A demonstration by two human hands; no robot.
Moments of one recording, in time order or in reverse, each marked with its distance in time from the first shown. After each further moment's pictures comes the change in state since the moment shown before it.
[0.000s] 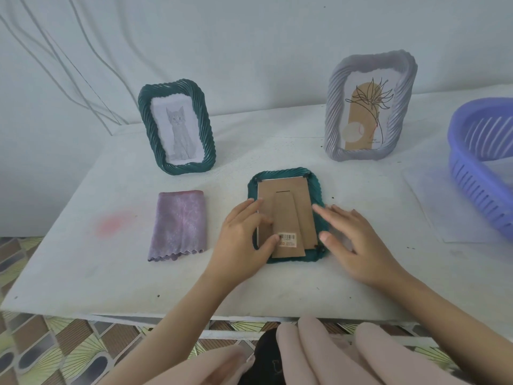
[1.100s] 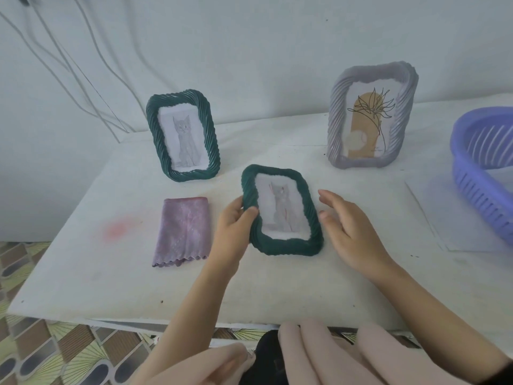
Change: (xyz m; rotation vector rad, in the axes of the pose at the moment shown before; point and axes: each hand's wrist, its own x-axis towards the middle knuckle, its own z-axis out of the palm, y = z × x) left_hand 0.021 0.029 -0.025 -0.855 0.100 -0.536; right_hand 0.031 -0.002 0.003 0.023 0.159 0.049
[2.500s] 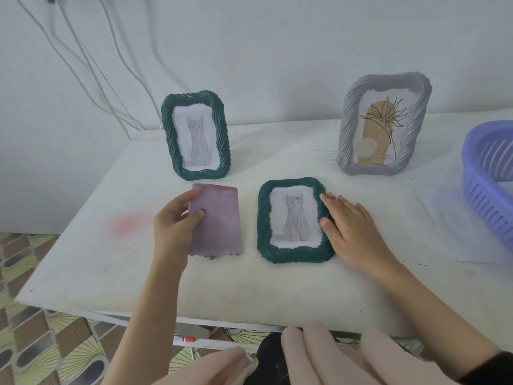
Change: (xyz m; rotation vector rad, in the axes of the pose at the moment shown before) left_hand 0.011 -0.015 -0.094 -0.064 0.341 0.085; right_hand 0.016 0.012 0.010 -0.450 -0.114 -0.040
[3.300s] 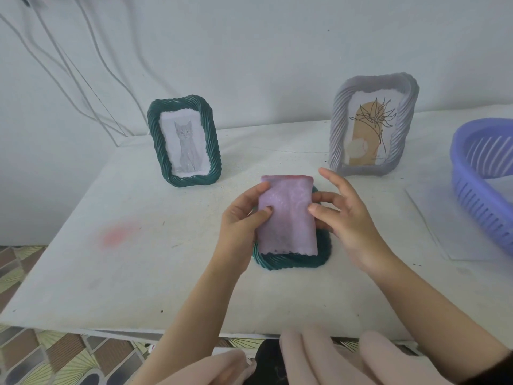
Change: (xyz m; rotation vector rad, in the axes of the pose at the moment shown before) left_hand -0.018 -0.004 0.092 -0.413 -0.469 -0.082; right_hand 0.001 -0.040 -0.038 1.166 0.146 0.176
